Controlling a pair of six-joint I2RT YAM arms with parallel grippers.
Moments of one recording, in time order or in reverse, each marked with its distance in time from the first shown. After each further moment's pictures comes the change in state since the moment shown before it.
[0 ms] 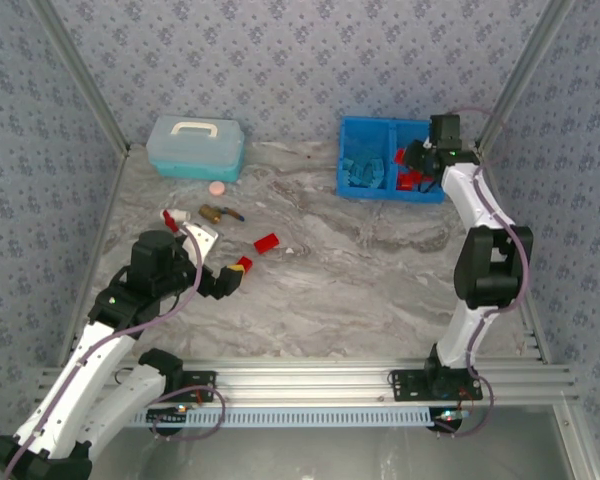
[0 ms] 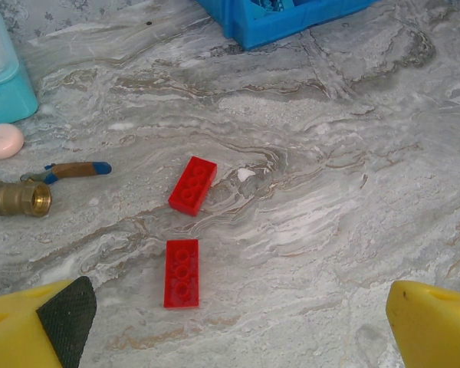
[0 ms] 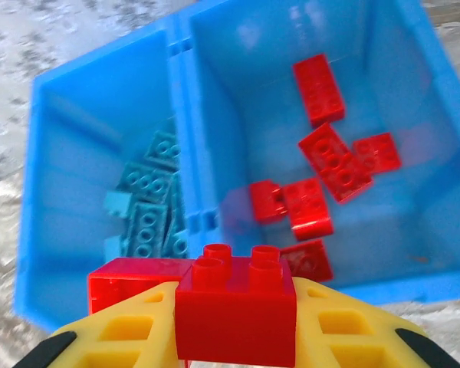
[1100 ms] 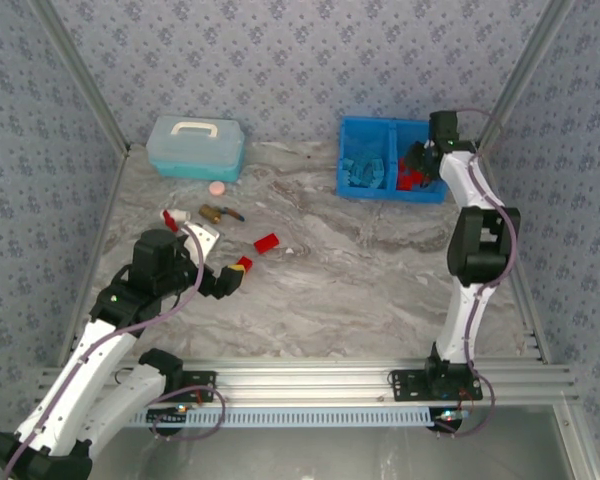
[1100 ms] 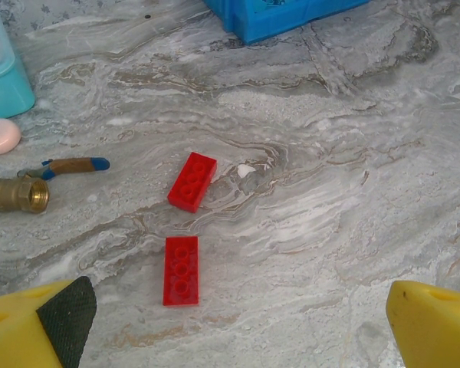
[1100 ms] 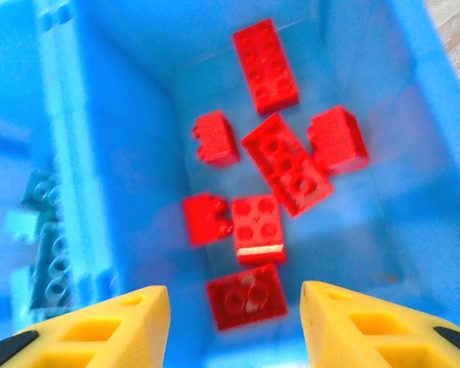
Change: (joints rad) left arm 0.000 0.014 0.000 0.000 0.000 0.000; right arm -0.011 0.146 0.139 -0.127 0.025 -0.021
